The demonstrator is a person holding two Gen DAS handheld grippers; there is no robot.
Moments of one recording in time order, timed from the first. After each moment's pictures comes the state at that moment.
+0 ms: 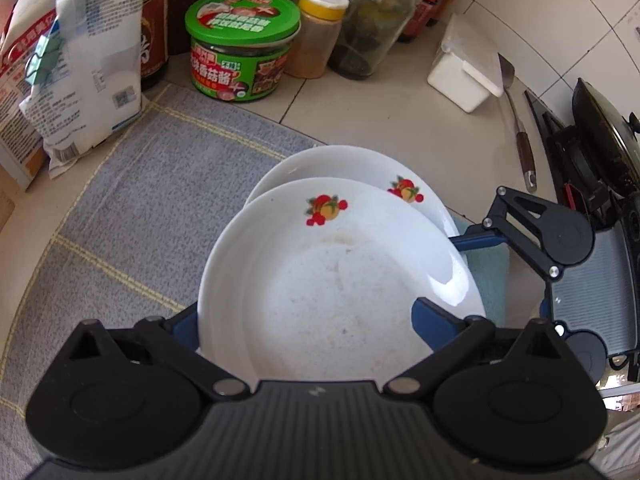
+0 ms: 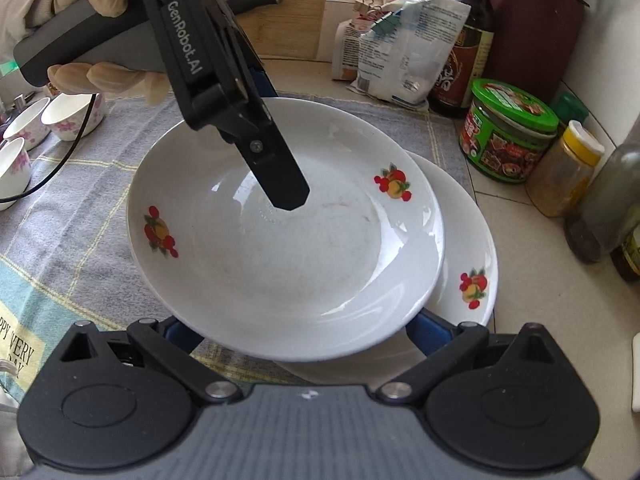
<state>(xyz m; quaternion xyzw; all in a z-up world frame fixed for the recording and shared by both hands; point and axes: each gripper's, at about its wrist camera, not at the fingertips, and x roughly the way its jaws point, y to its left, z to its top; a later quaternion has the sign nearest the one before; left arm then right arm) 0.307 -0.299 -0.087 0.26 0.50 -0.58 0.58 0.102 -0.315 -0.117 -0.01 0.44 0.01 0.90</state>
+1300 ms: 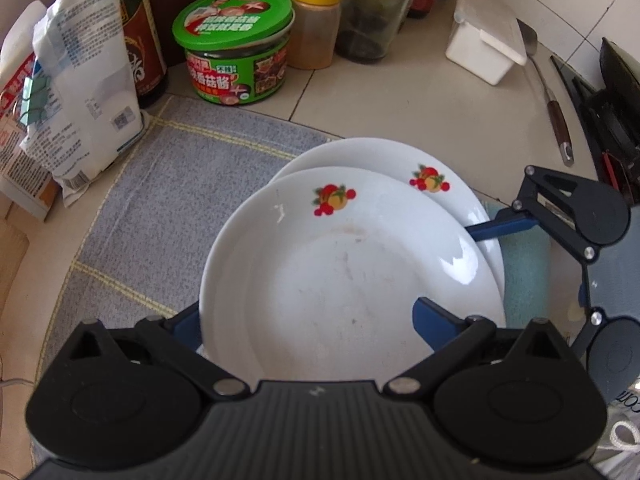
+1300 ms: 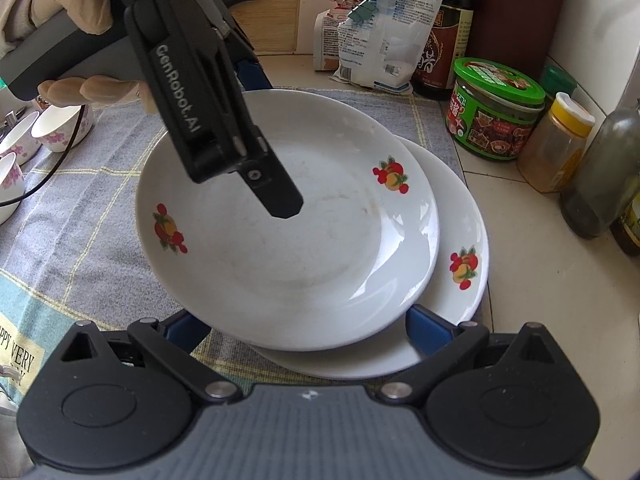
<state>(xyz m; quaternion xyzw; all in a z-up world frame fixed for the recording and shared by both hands) 0.288 -0.317 -0.091 0.34 0.47 -0.55 0.60 0.099 -0.328 -0.124 0.02 0.45 0.00 0.89</state>
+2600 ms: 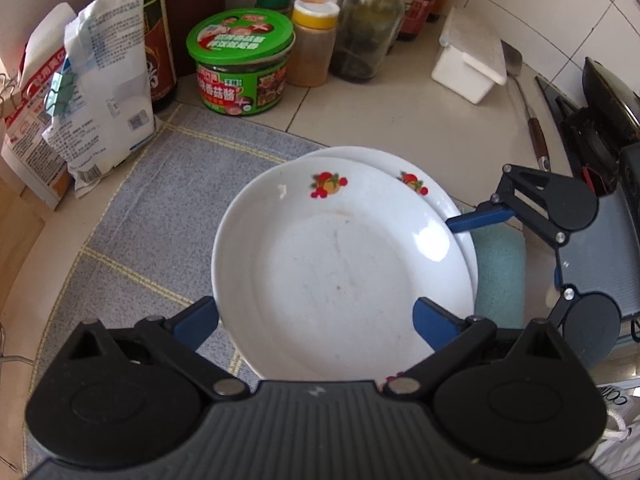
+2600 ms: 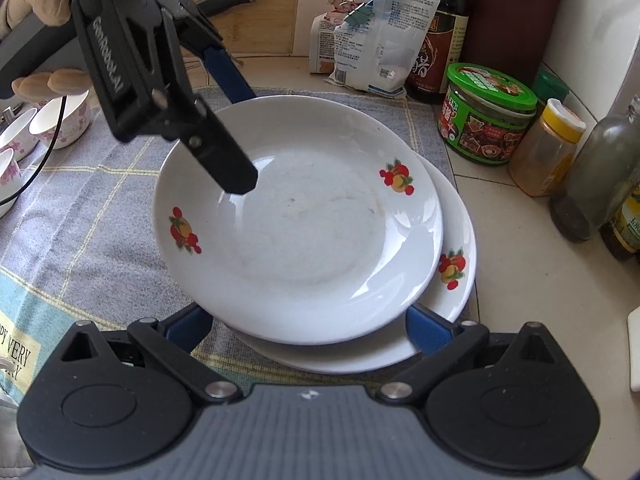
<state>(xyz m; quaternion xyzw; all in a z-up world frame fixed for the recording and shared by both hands) 0.285 -0.289 -0.076 0.30 0.46 -0.56 0.61 0.092 -0.325 -0.118 0.02 0.45 0.00 0.89</state>
